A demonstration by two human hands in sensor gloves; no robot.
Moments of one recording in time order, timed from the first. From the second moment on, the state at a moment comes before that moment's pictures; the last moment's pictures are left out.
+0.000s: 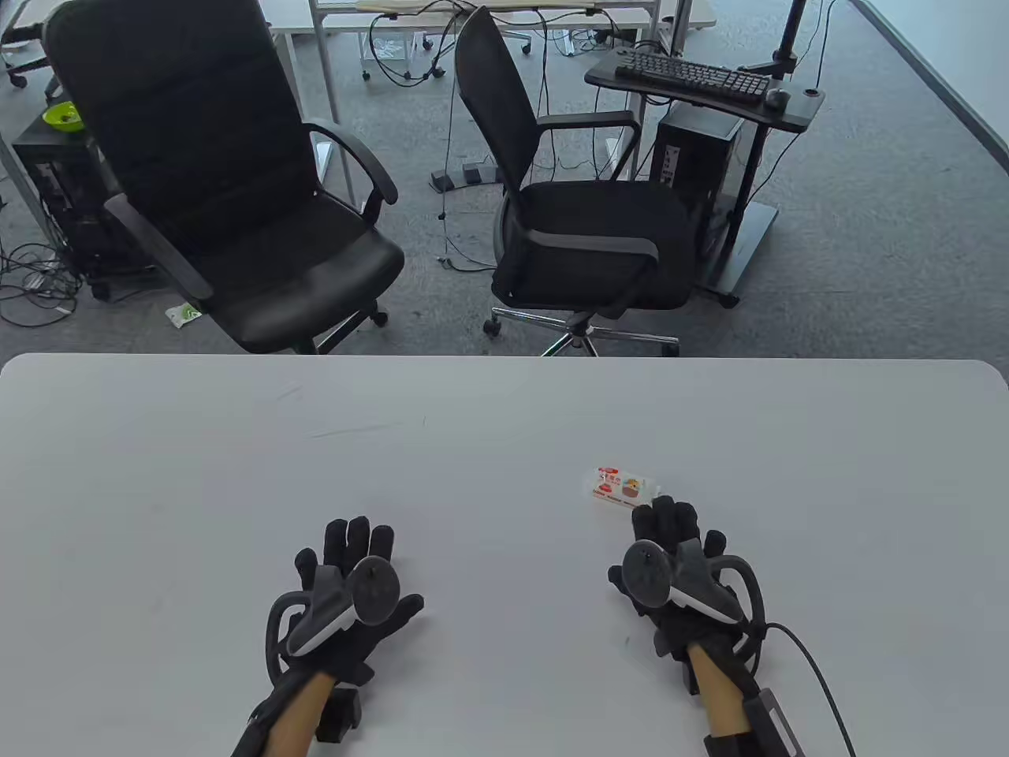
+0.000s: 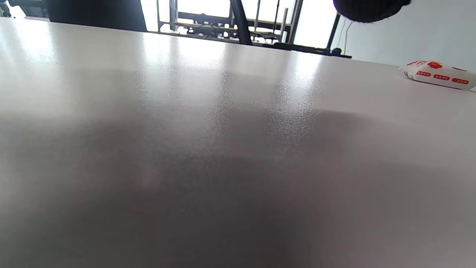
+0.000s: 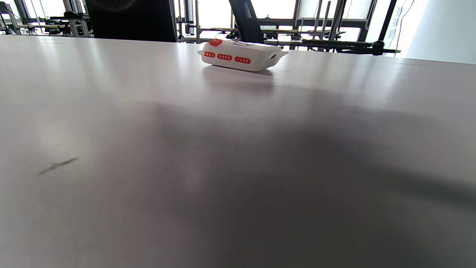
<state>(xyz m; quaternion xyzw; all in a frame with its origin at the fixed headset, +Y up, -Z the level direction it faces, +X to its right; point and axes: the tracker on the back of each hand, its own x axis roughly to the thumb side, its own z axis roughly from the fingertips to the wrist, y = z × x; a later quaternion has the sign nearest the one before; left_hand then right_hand) -0.209 -0.759 -0.364 -0.12 -0.06 0.04 0.99 0.168 -0.754 -0.383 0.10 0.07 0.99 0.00</state>
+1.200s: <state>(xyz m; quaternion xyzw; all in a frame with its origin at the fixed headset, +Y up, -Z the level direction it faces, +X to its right) -0.200 -0.757 -0.362 -0.13 -0.09 0.06 0.99 0.166 -0.762 -0.510 -0.03 0.19 0.98 0.00</state>
